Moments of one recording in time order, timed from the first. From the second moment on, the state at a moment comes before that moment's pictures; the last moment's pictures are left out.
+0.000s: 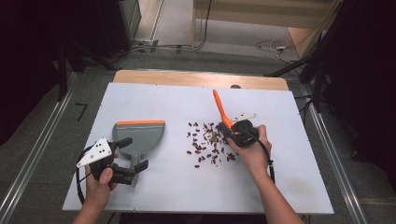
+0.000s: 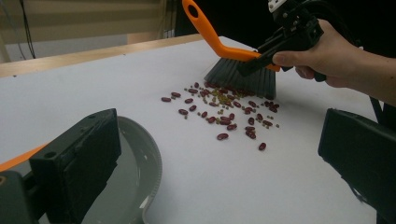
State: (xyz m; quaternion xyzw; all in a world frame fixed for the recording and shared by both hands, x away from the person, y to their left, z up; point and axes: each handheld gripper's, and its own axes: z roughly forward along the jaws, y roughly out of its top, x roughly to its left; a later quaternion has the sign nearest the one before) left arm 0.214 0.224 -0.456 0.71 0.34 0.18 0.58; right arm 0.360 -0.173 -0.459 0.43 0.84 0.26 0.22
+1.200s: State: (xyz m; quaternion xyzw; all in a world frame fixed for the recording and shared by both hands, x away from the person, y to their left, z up) left arm 0.214 0.226 -0.456 0.71 0.34 0.18 0.58; right arm 0.389 -0.172 -0.458 0.34 0.88 0.28 0.18
